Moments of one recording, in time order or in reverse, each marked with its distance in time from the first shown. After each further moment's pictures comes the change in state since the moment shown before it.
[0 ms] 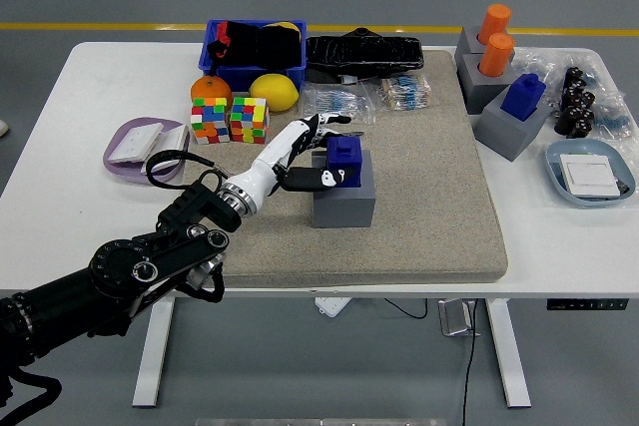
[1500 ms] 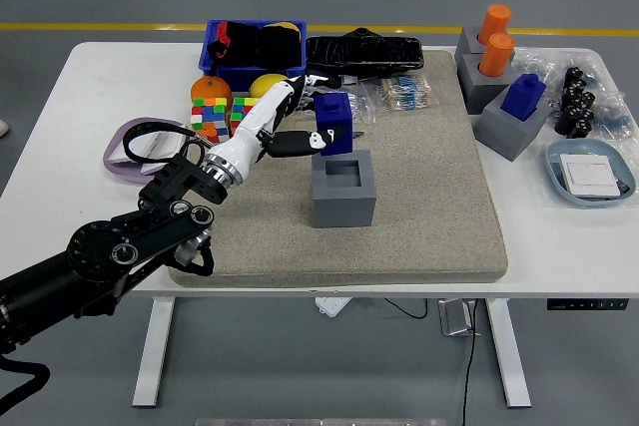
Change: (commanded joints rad) left arm -0.013 0.077 -0.128 -0.092 0.064 0.037 -0.013; right arm 0.000 0.000 0.011 0.000 -0.005 0.000 0.001
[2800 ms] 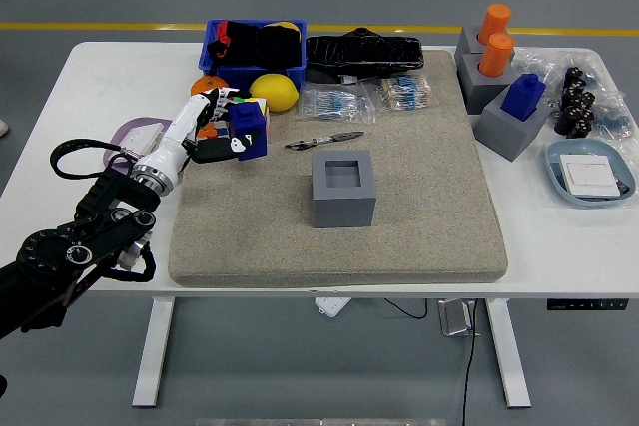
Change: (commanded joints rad) left arm 0.055 0.080 0.031 0.173 -0.056 0.020 -0.037; right arm 0.000 -0.006 -0.011 0.000 0.001 -0.001 0.001
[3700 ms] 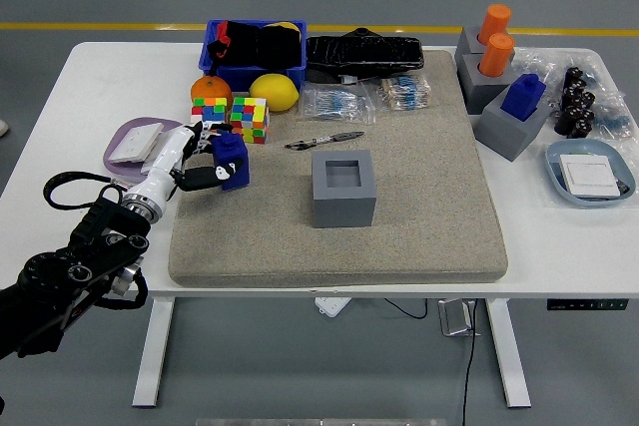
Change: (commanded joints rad) left arm 0.052 -0.023 0.052 0.113 -0.081 0.002 -0.032; right arm -0.003 0.006 0.009 0.001 -0.002 0.002 0.002
